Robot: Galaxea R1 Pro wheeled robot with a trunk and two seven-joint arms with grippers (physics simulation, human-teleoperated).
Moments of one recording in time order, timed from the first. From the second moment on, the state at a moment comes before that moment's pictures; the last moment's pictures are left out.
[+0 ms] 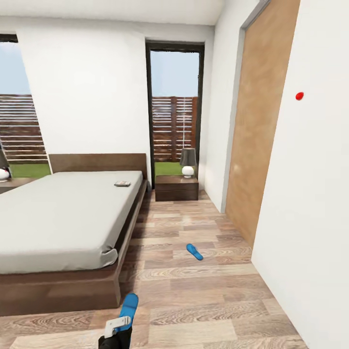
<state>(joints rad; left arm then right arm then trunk) -0.40 -0.01 -0.08 -0.19 0.30 -0.22 -0.13 0.00 -0.22 -0.24 -0.67 -0.32 0.01 0.39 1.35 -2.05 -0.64</state>
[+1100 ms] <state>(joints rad) -0.40 -0.01 -0.08 -0.19 0.30 -0.22 -0.13 0.00 -0.22 -0.24 -0.67 -0.32 0.01 0.39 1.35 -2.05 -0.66</state>
